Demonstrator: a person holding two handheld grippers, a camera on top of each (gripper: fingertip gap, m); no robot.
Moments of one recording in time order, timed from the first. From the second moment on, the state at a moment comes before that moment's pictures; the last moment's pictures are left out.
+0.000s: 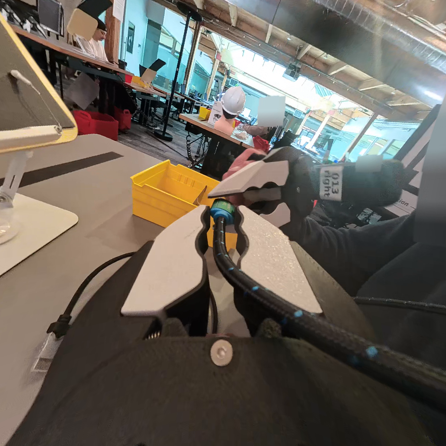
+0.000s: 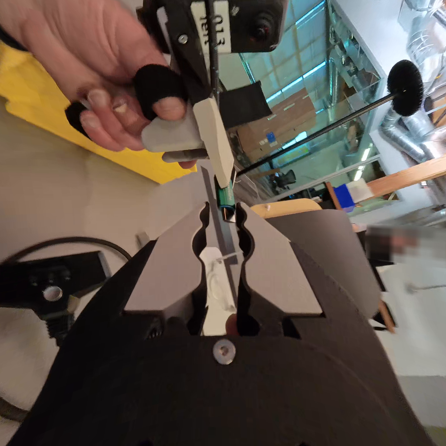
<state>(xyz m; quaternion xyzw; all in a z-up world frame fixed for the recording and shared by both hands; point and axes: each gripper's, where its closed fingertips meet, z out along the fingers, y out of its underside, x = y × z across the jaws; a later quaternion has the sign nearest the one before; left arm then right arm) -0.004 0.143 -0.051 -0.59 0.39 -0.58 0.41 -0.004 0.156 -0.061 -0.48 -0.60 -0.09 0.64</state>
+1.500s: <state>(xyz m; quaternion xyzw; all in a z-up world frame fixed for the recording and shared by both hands) 0.003 0.140 -0.068 -0.58 0.44 -0.53 0.45 -0.002 0.156 -0.072 -0.49 -0.63 -0.13 0.59</state>
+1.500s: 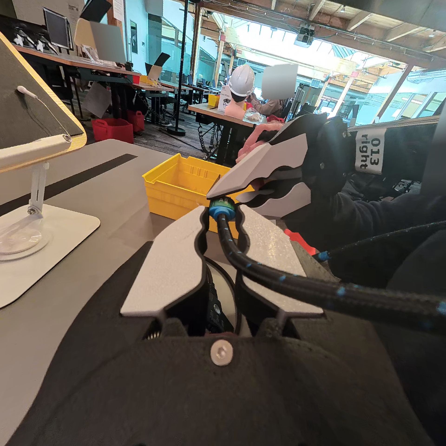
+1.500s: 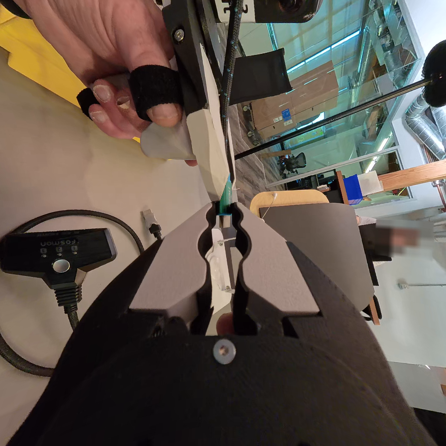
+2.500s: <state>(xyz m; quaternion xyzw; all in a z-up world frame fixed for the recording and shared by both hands) 0.005 0.137 -0.068 -0.56 0.43 -0.52 0.47 -0.001 0.148 -0.074 -0.50 -0.64 -0.11 0.58</state>
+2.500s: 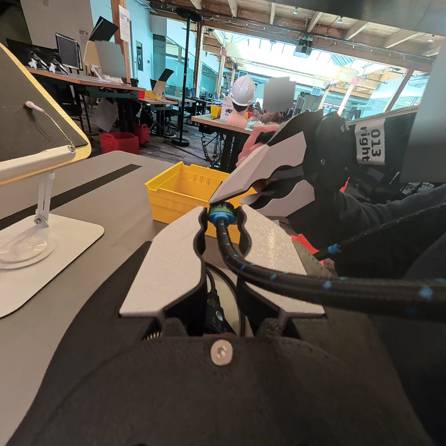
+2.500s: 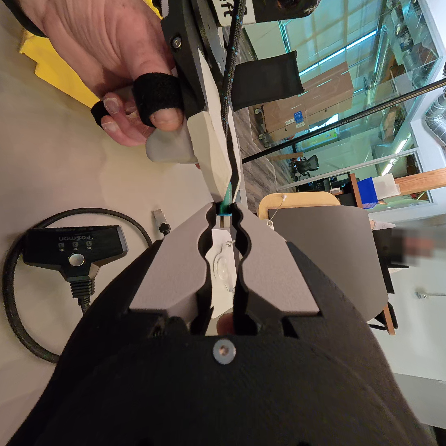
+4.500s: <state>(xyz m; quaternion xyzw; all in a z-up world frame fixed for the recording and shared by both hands) -0.060 0.142 -0.071 -0.59 0.39 -0.52 0.49 0.041 0.104 -0.237 -0.67 -0.64 0.06 0.37</state>
